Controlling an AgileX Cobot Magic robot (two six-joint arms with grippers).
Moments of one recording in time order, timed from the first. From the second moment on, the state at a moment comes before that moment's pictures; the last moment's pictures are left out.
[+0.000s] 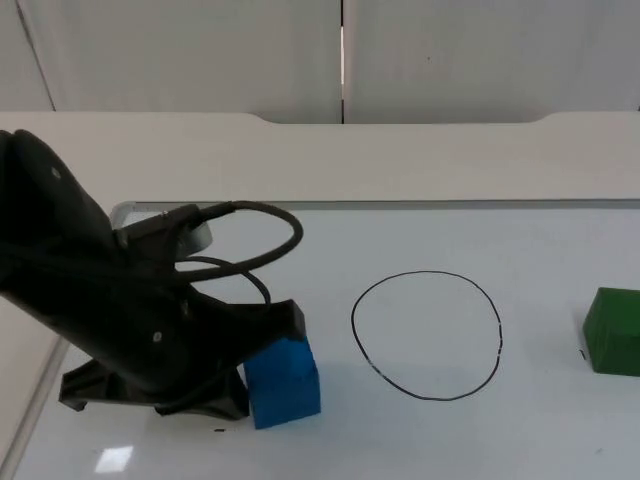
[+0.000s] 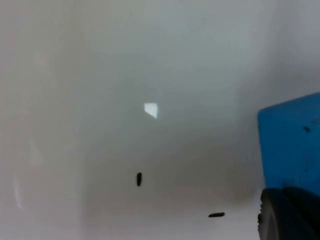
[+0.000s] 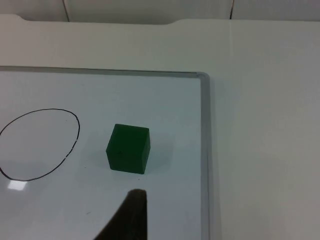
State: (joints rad) right arm 0.07 0.00 -0.52 -0.05 1.08 0.04; left arm -0.51 1.82 -0.67 -0.97 0.24 0.29
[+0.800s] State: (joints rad) right arm 0.07 0.00 -0.52 -0.05 1.08 0.04; left arm -0.55 1.84 -0.69 -0.98 0.17 0.29
